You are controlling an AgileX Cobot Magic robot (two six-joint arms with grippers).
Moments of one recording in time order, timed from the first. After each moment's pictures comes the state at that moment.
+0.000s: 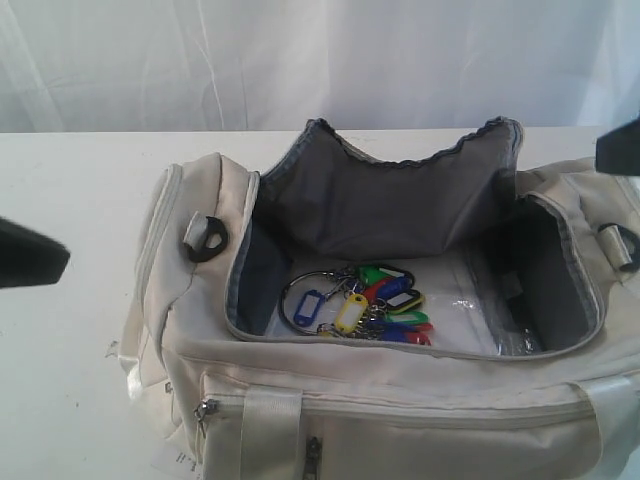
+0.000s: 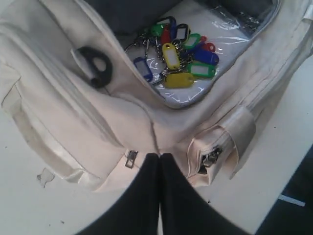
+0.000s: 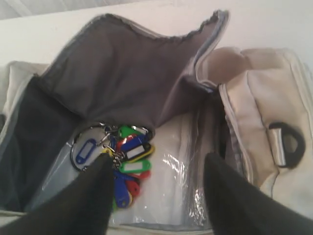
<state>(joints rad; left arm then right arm) -0.27 0.84 -0.89 -0.48 0.99 0.53 -0.15 0.87 -0.92 0.46 0.88 -0.22</state>
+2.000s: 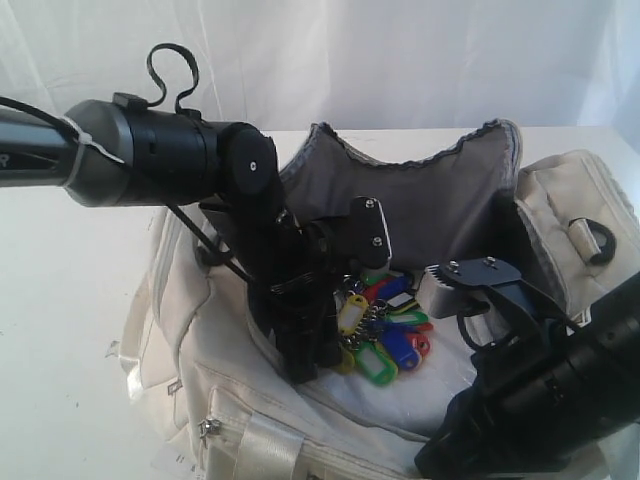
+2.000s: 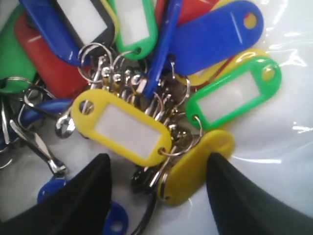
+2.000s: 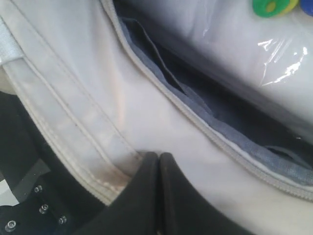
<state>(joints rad) -0.64 1.92 -1.36 -0.34 0.78 1.00 0.33 1.22 -0.62 0.70 0.91 -0.53</state>
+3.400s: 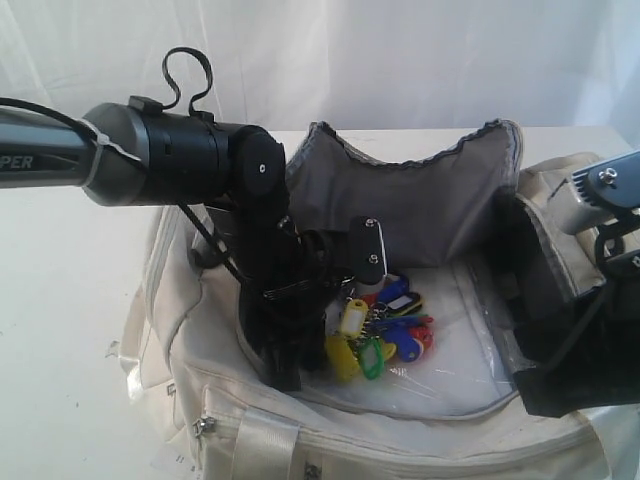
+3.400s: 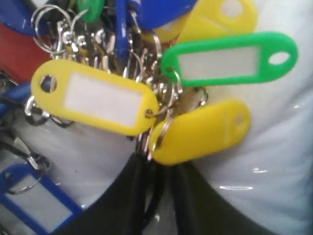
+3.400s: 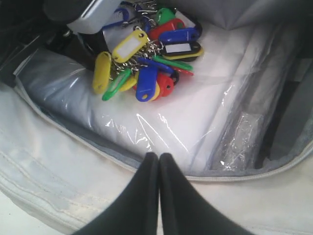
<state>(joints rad) -0.64 1.96 -1.39 -0.28 0.90 1.01 0.33 0.86 -0.64 0.19 0.75 -0.12</state>
